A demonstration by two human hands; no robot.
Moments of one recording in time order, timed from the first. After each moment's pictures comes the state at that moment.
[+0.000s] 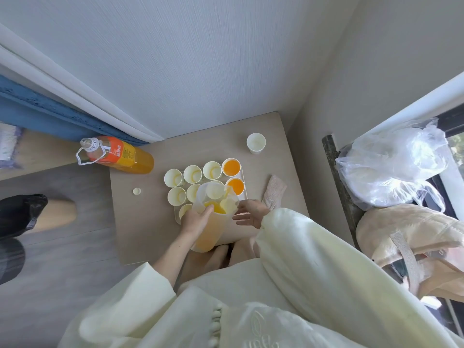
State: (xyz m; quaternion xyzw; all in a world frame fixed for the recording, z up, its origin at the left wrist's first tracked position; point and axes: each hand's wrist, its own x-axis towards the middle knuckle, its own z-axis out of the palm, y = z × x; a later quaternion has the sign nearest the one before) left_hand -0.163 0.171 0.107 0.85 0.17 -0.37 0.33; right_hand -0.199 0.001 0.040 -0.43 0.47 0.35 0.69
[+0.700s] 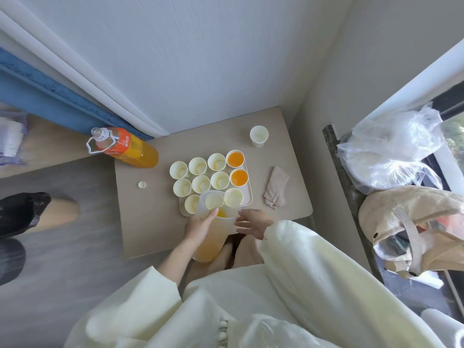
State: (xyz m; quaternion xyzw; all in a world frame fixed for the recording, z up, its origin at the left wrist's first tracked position) left_hand -0.212 0.208 0.103 0.84 0.21 -0.37 0.33; right_hand -0.260 0.046 0.038 -0.39 0.50 0.30 0.72
